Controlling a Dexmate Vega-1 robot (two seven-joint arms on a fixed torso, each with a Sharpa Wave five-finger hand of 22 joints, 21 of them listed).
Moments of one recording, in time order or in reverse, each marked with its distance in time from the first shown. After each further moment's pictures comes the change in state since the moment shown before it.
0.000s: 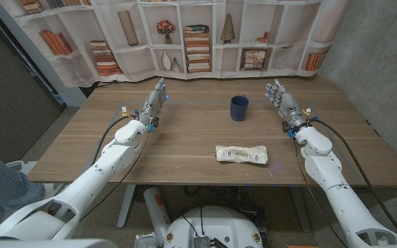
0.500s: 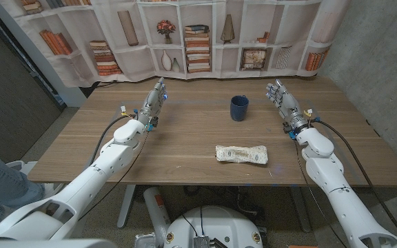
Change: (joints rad) left arm 0.005 0.011 -0.004 -0.017 0.001 0.007 0.002; left_hand 0.004 0.004 0.004 -0.004 0.000 0.000 0.000 0.000 0.000 0.000 0.000 0.000 0.000 -0.003 -0.003 0.000 0.000 -0.004 0.004 0.000 0.000; right arm -0.031 -0.009 0.001 -0.037 0.001 0.016 -0.010; right_hand 0.005 0.005 -0.001 -0.007 0.000 0.005 -0.005 0.000 0.000 0.005 -0.005 0.000 0.000 0.005 -0.006 0.000 0.000 0.011 -0.003 0.000 0.000
